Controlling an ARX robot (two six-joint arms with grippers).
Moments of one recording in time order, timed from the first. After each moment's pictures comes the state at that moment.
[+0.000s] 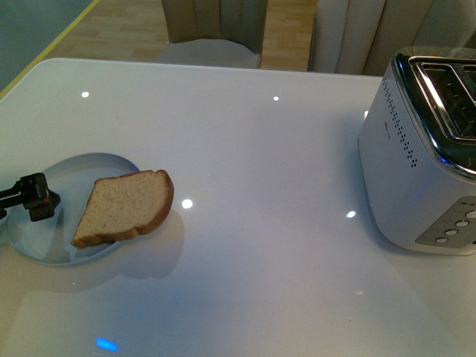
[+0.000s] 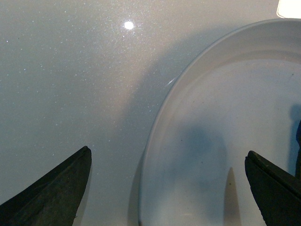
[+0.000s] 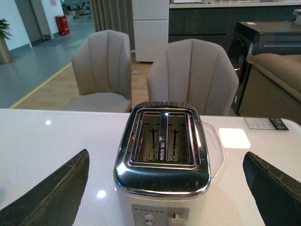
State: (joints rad) left arm 0.24 2.42 0.88 0.65 0.23 -0.05; right arm 0.00 0.01 0.02 0.00 0.00 0.00
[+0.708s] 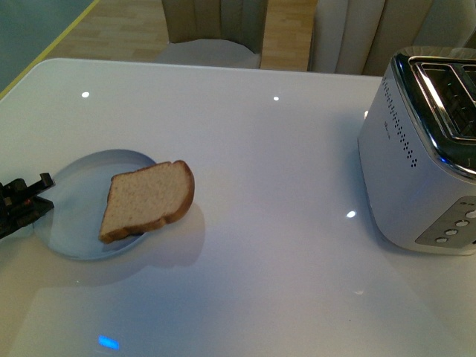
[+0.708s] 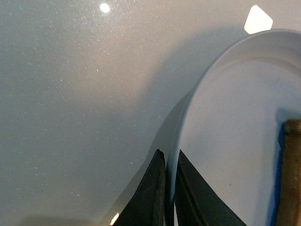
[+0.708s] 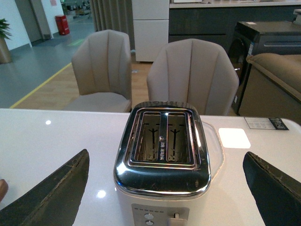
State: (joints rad) left arm 0.25 2.43 0.90 0.64 0.33 -0.29; right arm 0.00 0.01 0.02 0.00 0.00 0.00
